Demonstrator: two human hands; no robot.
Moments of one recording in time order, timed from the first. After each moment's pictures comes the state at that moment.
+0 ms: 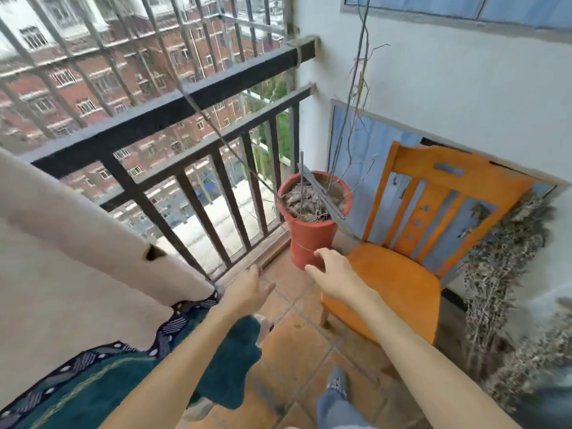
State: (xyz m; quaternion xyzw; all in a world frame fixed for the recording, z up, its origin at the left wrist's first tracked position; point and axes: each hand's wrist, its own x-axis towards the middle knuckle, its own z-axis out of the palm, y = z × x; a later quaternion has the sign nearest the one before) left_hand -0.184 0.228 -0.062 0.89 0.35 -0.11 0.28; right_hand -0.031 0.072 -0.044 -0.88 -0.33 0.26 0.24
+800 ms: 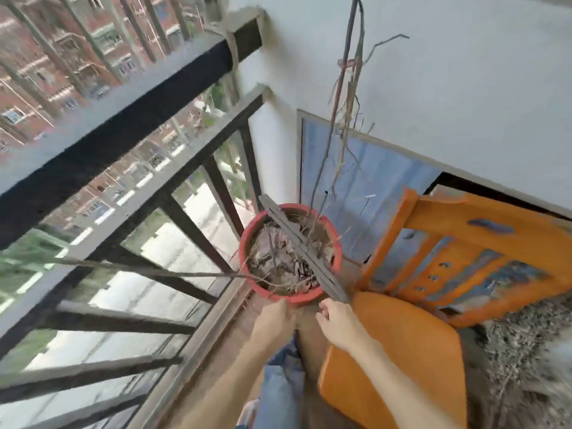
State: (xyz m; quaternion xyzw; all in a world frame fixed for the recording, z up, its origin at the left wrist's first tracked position) left_hand 0.159 0.380 -0.197 0.86 0.29 -0.21 0.35; right_hand 0.240 0.230 -0.175 -0.90 -0.19 0.36 0.17
